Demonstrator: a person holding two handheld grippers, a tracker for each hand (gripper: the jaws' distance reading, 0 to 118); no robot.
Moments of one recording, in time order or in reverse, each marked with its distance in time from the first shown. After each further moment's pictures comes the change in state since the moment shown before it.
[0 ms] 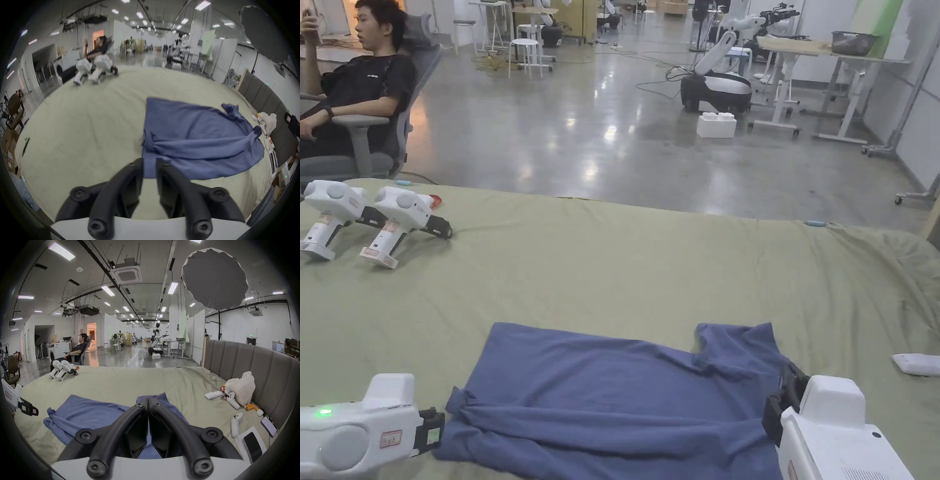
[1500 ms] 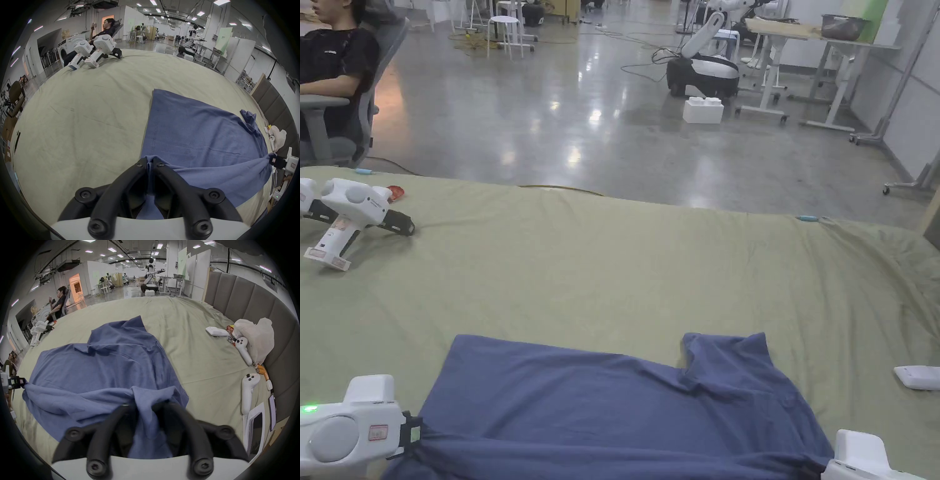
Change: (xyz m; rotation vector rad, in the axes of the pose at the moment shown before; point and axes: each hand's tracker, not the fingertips) left arm 0.023 0.047 -0.069 -0.046 0.056 0.093; right arm 0.096 -0.065 -0.131 -0.638 -0.050 -0.027
